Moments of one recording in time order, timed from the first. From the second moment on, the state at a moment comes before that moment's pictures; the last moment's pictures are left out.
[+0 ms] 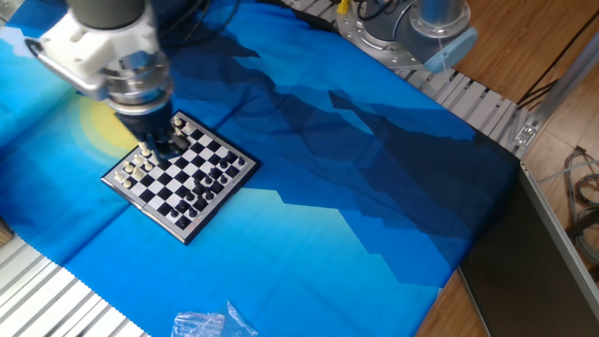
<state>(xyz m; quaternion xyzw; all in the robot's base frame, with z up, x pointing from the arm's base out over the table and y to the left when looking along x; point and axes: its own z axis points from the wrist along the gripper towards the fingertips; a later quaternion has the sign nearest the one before) 0.607 -0.052 0.137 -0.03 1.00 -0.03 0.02</state>
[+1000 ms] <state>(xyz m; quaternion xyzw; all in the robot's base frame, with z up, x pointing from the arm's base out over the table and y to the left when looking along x) 0.623 -0.062 0.140 0.06 1.00 -0.03 0.03</state>
